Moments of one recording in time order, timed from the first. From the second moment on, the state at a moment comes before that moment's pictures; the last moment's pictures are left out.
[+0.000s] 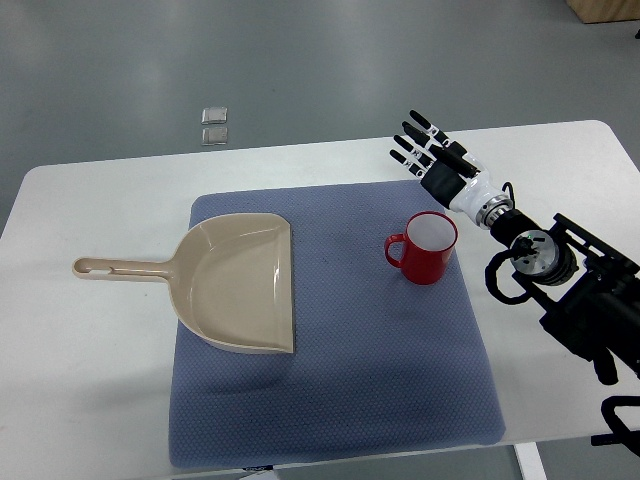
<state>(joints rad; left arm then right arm) -0.01 0.00 0.05 -0.19 0.08 -0.01 0.09 0.67 -0.13 0.89 0.70 -0.02 0.29 0.13</state>
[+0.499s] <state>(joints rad) -0.01 0.00 0.05 -0.19 0.08 -0.01 0.09 0.68 -0.19 0.88 0.70 -0.06 0.43 0.13</state>
